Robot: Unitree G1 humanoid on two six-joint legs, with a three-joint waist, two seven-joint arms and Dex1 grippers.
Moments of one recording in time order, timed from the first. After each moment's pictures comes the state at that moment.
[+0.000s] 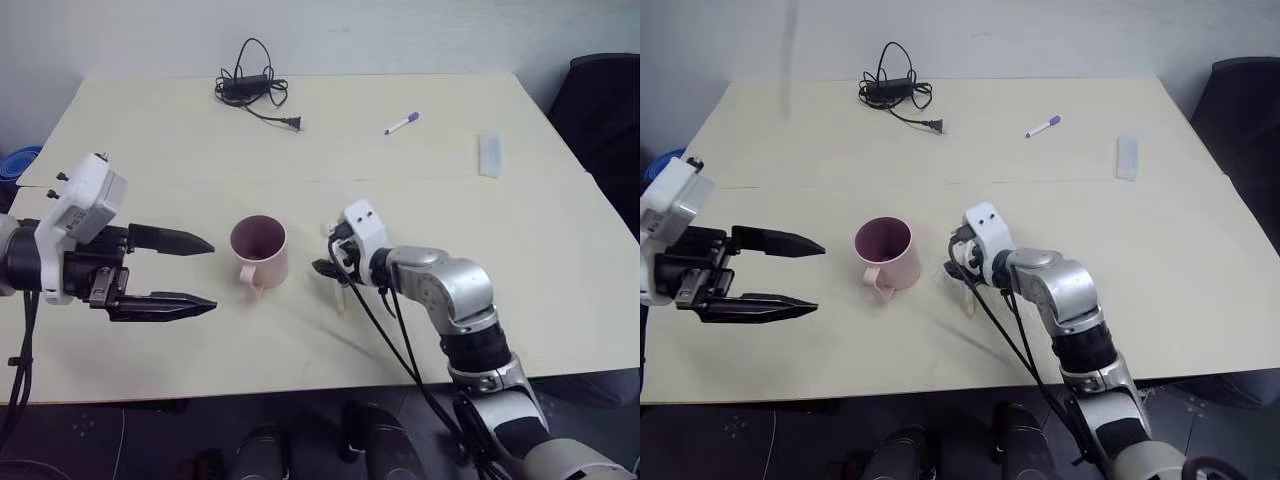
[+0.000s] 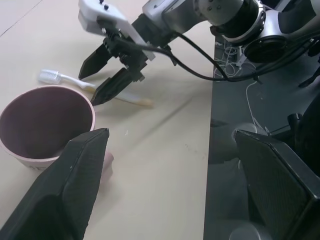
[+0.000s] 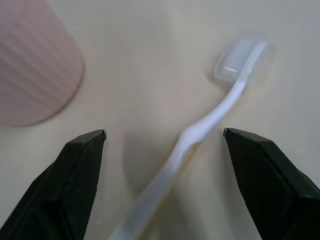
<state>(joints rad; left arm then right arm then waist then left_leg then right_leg) -0.33 1.25 0.42 -0.42 -0.93 0.96 -1.18 -0.70 -0.20 0.21 -0.10 0.20 1.11 0.41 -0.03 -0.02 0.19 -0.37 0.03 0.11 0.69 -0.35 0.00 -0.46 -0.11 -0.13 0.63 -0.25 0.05</state>
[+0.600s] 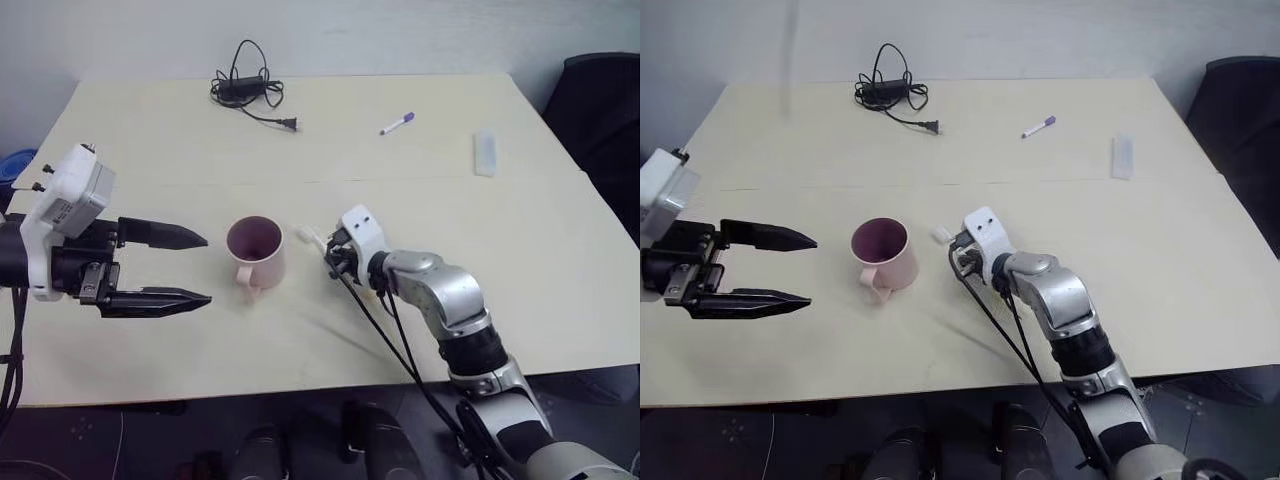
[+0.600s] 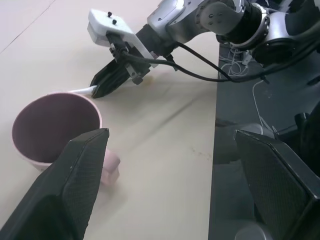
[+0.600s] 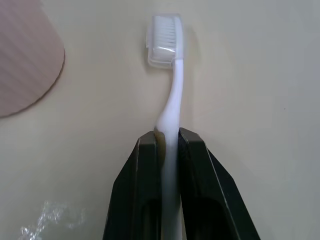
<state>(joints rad) -0.29 1.27 0.49 -0.42 -0.94 0.99 -1.16 -0.69 -0.15 0.20 -0.02 0.18 0.96 0.41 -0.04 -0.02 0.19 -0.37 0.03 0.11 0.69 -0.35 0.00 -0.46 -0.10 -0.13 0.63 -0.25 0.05</state>
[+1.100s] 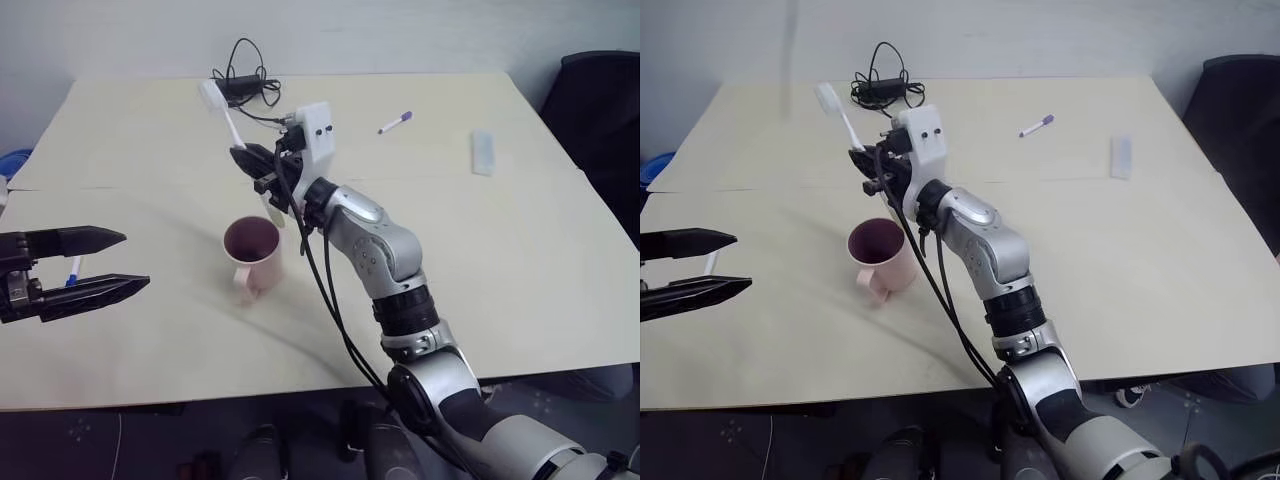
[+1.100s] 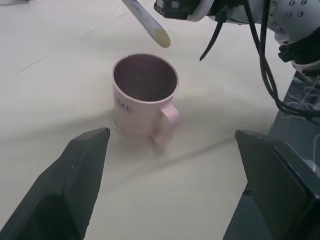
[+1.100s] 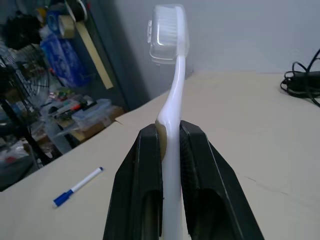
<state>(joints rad) 0.01 1.19 0.95 -0.46 -0.90 1.17 -1.07 -0.97 0.19 0.03 0.24 0.37 0.48 0.43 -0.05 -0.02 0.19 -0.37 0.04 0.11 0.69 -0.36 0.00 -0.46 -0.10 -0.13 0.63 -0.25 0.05</state>
